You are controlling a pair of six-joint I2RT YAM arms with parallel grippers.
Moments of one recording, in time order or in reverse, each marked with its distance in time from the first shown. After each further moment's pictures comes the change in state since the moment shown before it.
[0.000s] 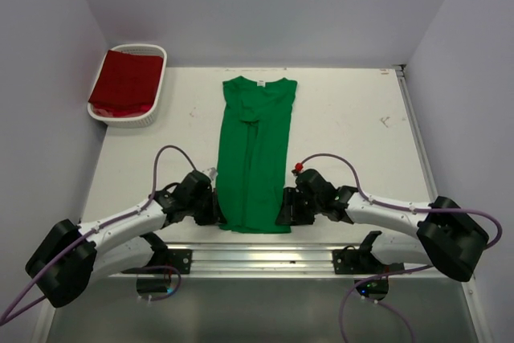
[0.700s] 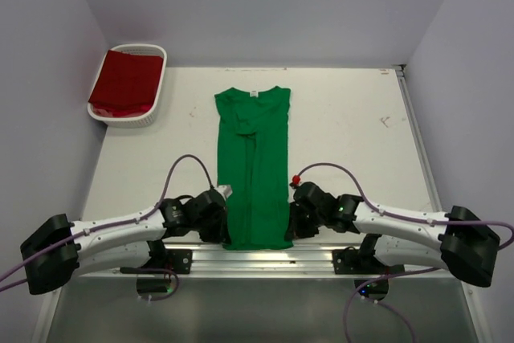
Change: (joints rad) left arm -0.294 -0.050 0.018 -0.087 -0.065 -0.098; right arm 0.146 -0.098 -0.003 -0.140 0.037 0.040
